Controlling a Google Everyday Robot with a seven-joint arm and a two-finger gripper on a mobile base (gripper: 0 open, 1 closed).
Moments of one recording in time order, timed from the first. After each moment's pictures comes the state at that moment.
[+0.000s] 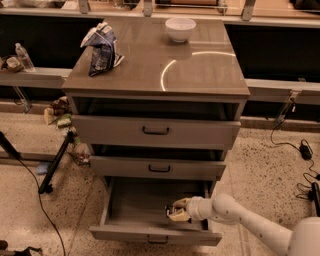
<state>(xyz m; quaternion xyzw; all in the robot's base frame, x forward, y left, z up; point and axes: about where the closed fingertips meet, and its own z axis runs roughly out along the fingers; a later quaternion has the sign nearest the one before) 0.571 -0.083 0.248 -0.49 0.75 0.24 0.37</state>
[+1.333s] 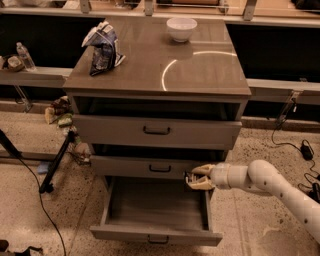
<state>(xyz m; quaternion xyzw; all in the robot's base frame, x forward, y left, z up) 0.605 -0.158 0.471 -0.51 0.70 0.22 0.44</state>
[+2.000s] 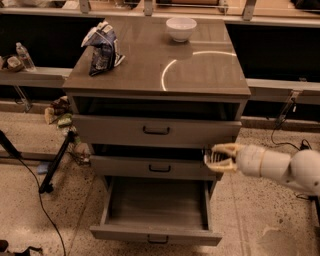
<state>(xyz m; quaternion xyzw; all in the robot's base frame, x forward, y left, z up) 0.573 -0.201 0.656 -0.52 0.64 0.14 0.55</state>
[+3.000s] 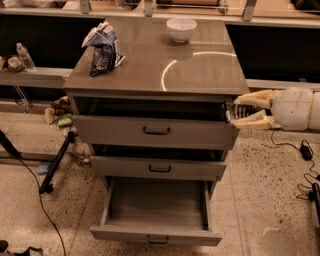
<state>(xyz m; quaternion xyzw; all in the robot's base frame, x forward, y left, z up) 0.566 -0.221 0.861 -0.59 0.57 0.11 0.57</state>
